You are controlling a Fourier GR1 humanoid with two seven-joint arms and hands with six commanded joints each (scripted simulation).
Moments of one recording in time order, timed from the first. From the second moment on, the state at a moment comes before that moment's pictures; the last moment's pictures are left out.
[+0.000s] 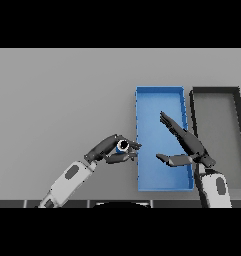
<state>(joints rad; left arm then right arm) -0.30 0.16 -0.60 -1.55 0.12 -0.14 -0.04 -0.04 -0.33 0.10 -1.95 -0.29 0.40 0.10</state>
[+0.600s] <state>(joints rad) -0.31 0.16 -0.60 -1.55 0.14 -0.18 -0.07 -0.33 -0.30 0.33 -1.92 -0.28 0.53 0.32</state>
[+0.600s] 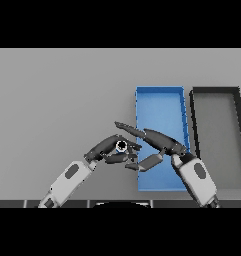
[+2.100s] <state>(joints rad) -0.31 0.18 -0.55 -1.55 -0.04 -0.31 -0.03 -0.61 -0.26 0.52 -1.72 -0.43 0.45 0.19</state>
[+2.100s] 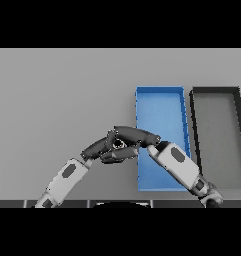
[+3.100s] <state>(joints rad) -0.28 0.16 -0.53 -1.52 -0.07 -0.29 0.04 -0.68 -0.32 0.49 -1.75 -0.66 0.37 0.30</state>
